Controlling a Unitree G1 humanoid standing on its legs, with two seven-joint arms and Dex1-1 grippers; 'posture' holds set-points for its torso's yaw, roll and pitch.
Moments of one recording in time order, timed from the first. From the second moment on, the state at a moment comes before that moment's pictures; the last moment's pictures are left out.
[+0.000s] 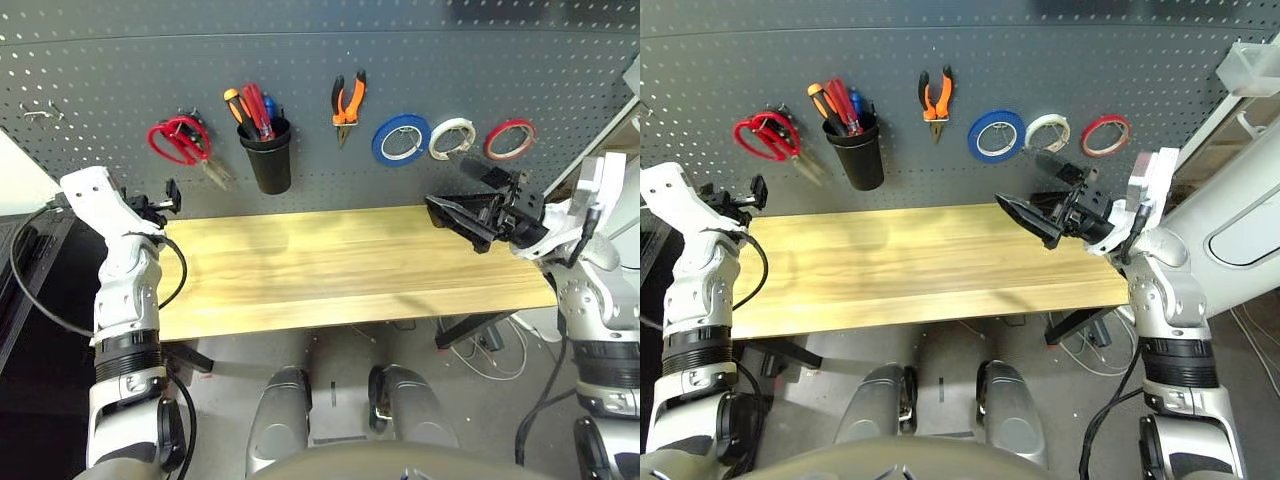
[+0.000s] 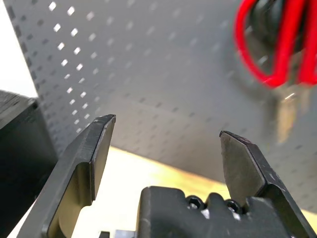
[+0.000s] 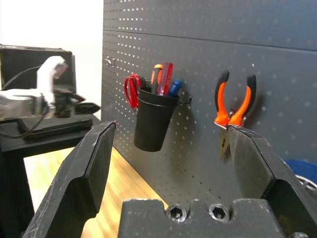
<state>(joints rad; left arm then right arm) -0.25 0.40 0.40 0.15 -0.20 0.29 -0.03 -0.28 -0.42 -0.17 0.00 0.62 0.03 1.02</state>
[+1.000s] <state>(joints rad) -0.14 0.38 0.34 0.25 -0.19 -0.07 -0.21 -0.29 -0.34 -0.23 0.48 0.19 -0.19 0.30</state>
